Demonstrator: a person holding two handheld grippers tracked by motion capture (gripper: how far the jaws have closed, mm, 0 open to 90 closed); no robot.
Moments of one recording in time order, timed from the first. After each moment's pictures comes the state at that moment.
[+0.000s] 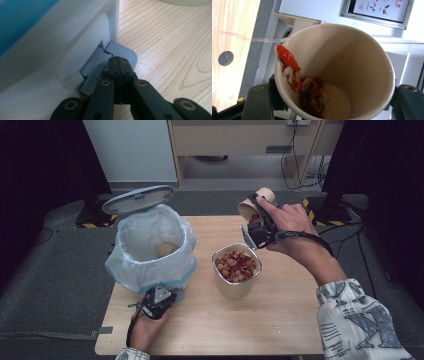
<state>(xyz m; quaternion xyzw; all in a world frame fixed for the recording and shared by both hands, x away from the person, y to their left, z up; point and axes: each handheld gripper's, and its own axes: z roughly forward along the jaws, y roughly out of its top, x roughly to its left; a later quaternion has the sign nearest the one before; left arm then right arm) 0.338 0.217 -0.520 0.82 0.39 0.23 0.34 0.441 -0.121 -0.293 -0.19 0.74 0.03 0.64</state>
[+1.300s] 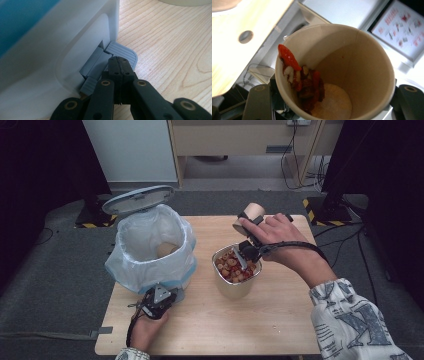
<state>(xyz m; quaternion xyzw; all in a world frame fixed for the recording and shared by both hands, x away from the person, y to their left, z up) 0.338 0.218 -0.520 0.82 0.39 0.22 0.34 0.439 -0.100 -0.342 -0.33 0.73 -0.10 0.59</state>
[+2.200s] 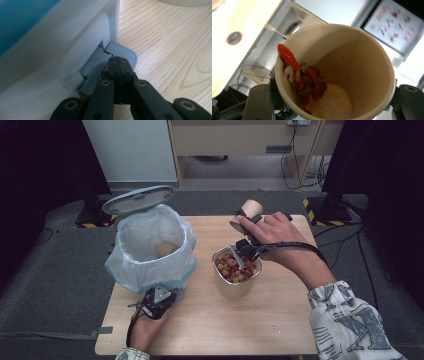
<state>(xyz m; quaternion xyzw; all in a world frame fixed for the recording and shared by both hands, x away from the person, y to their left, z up) 0.338 0.218 -0.520 0.82 0.39 0.22 0.34 0.435 -0.093 -0.330 -0.32 0.72 -0.08 0.61</state>
